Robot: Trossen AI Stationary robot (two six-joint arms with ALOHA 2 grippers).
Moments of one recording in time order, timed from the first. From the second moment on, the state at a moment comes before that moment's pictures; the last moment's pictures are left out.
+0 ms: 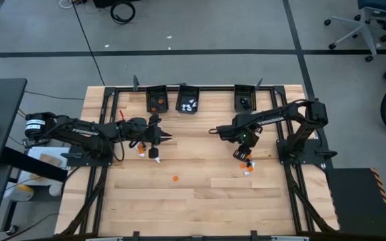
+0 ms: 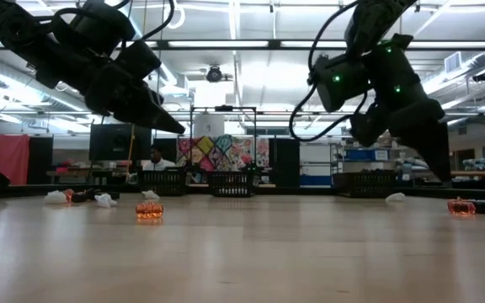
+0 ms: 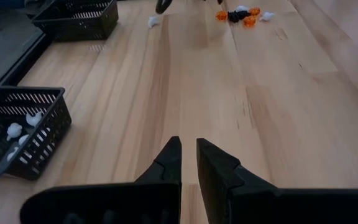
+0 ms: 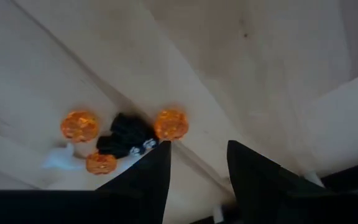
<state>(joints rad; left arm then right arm) 0.14 1.16 0.37 0.33 0.03 0.16 -0.11 1.69 1.00 -1.19 -0.13 0.52</state>
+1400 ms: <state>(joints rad) 0.14 1.16 0.37 0.34 0.03 0.17 0.03 1.42 0.67 -0.81 -0.05 1.03</state>
